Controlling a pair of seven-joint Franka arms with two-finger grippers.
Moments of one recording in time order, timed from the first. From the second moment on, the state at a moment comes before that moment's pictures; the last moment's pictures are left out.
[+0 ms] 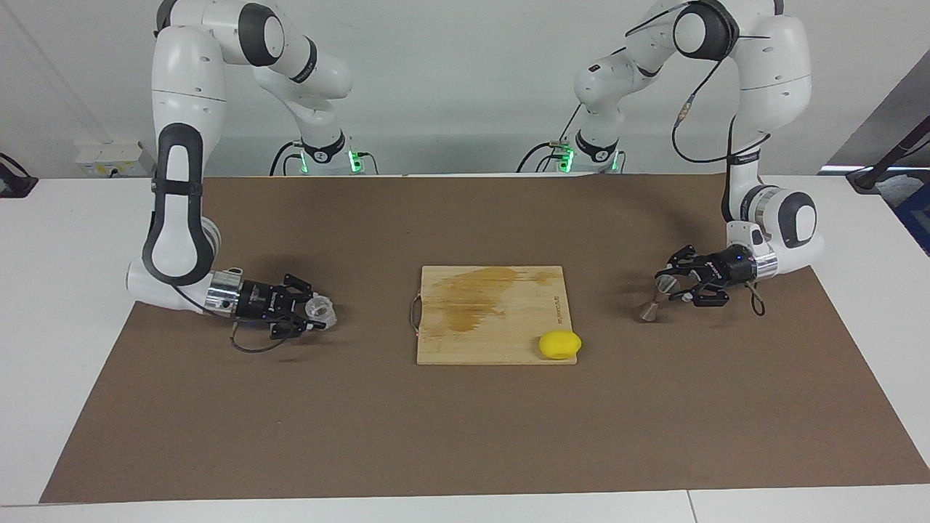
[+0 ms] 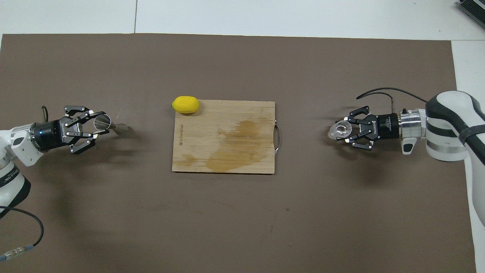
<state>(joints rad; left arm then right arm) 0.40 0.45 -0.03 -1.98 -1.40 1.47 2.42 -0.20 0.51 -0.02 -1.88 1.09 1.79 0.82</state>
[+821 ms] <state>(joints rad) 0.22 0.26 -0.04 -2.19 -1.50 1.47 2.32 -0.18 0.29 -0.02 -1.86 1.01 1.76 1.02</state>
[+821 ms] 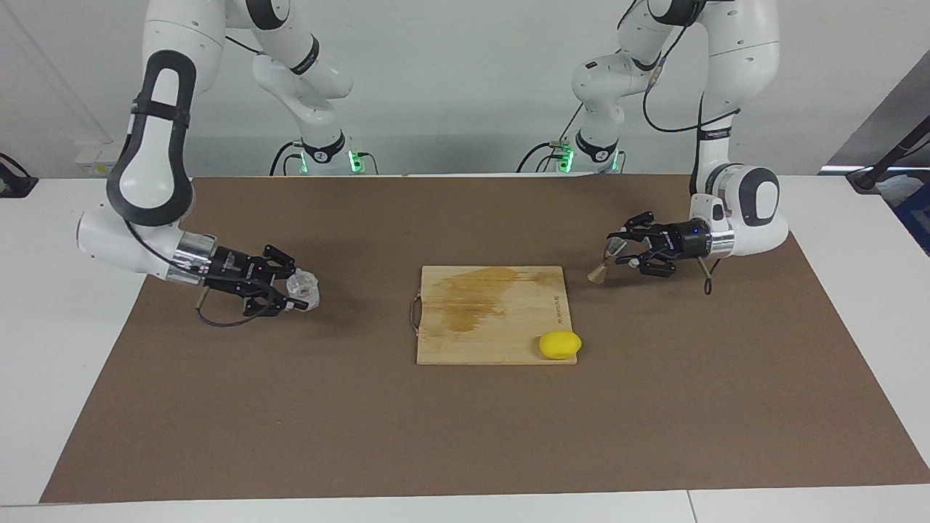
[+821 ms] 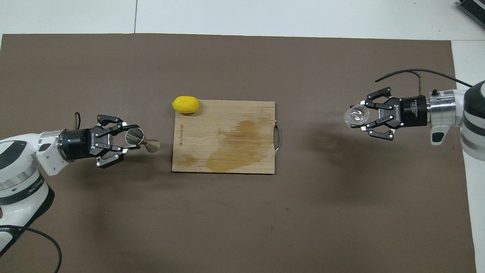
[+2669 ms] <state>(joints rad) -0.43 0.29 -0.04 -2.22 -2.24 2.01 2.66 0.03 0.25 -0.02 -1.88 1.04 1.91 1.21</state>
